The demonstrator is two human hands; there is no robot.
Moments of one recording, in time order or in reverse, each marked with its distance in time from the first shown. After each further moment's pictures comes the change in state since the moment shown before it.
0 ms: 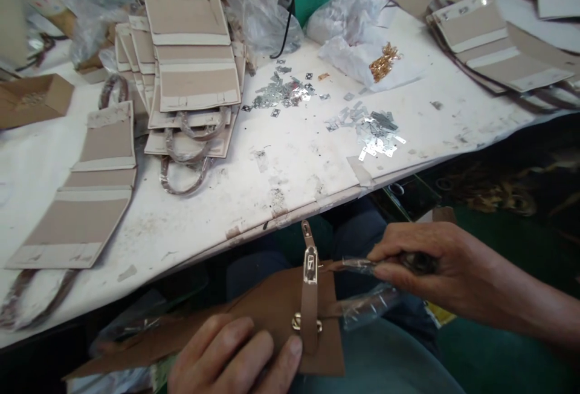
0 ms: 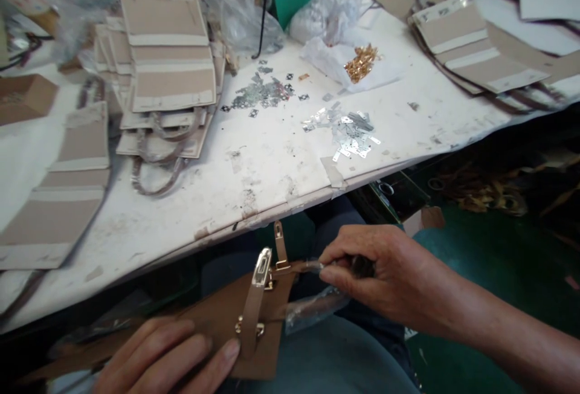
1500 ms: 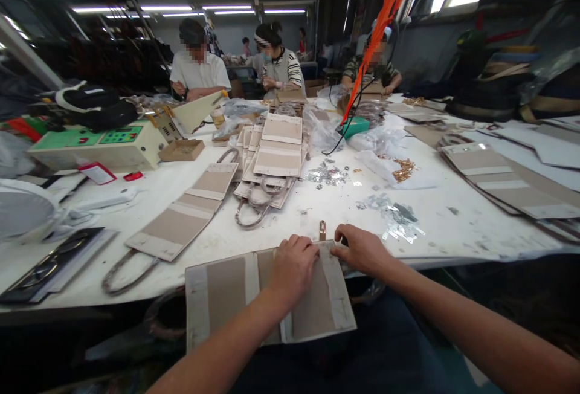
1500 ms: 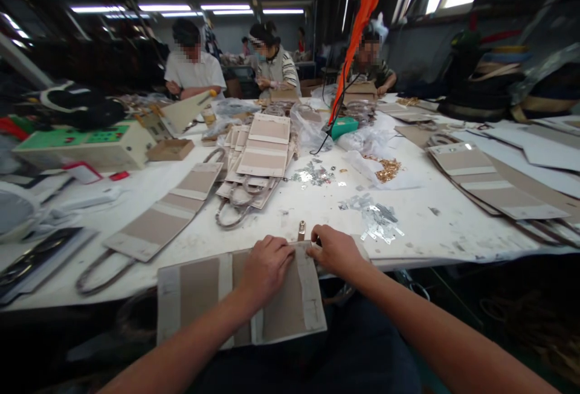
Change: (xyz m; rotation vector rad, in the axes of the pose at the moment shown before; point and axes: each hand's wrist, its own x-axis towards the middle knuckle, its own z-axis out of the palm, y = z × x) left_hand 0.064 -0.070 0.085 0.157 -0.227 -0.436; right_hand 0.154 0.004 0.033 -0.546 0.224 -0.078
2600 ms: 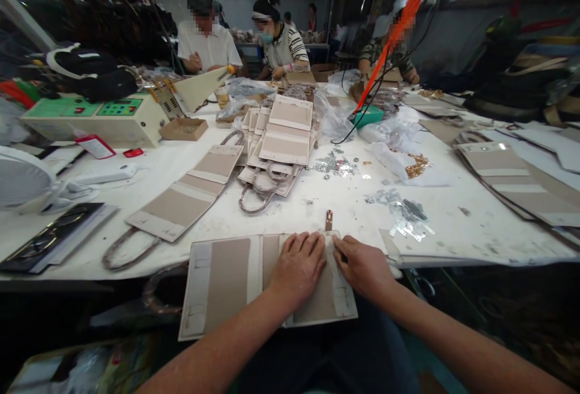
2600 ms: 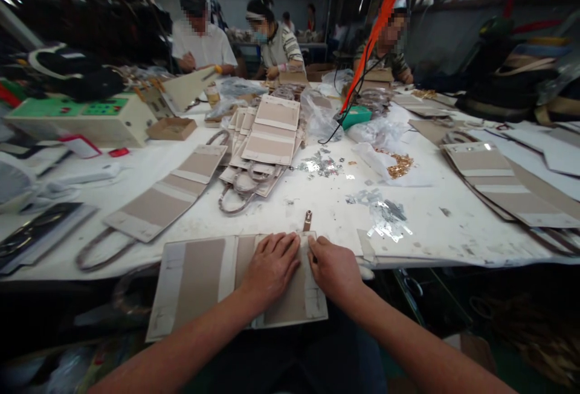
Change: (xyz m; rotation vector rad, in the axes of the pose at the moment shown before) left_hand -0.027 -0.001 0.033 0.057 -0.037 0.017; right_hand -0.034 -0.026 0.027 -0.170 -0.025 -0.063
